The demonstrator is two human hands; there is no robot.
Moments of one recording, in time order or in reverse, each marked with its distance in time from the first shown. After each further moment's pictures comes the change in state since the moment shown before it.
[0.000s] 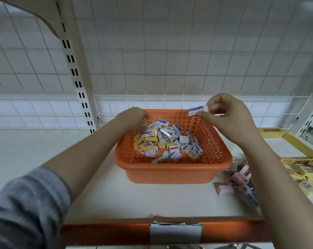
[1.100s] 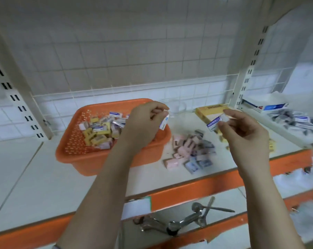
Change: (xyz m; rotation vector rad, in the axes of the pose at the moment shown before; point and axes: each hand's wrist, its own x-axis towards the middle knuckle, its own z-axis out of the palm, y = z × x) left_hand -0.063 0.180 -0.003 -0.928 0.331 0.217; right_hand -0.124 0.048 -0.095 0.232 0.501 0.154
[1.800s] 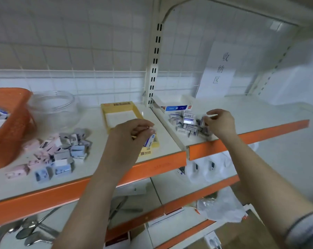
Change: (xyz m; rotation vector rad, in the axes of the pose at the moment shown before) left_hand -0.004 0.141 0.252 -0.208 0.020 -0.117; right_hand 0.217 0.125 -0.274 -0.746 -0.054 0.180
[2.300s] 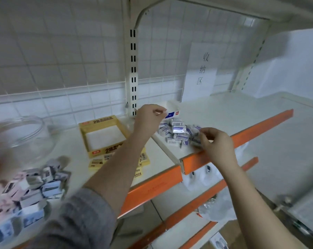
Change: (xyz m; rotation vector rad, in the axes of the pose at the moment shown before) left_hand 0.152 -0.035 0.111 0.010 -0.130 0.084; right_hand -0.045 0.014 0.002 0.006 0.110 -0.018
